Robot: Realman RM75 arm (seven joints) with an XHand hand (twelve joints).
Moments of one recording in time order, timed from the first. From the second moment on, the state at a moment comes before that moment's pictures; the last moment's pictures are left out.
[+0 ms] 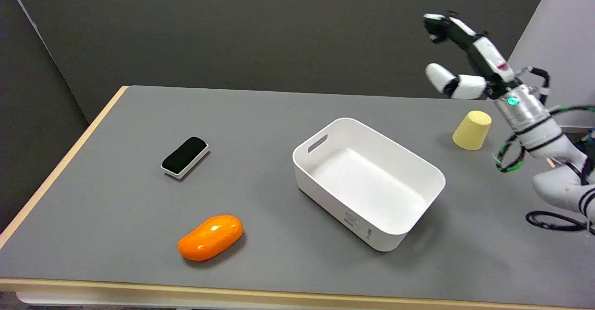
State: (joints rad) arm 0.33 -0.73 -1.71 0.66 0.15 1.20 1.48
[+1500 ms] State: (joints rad) arm 0.44 -1.04 -2.31 1.70 -0.81 0.27 1.32
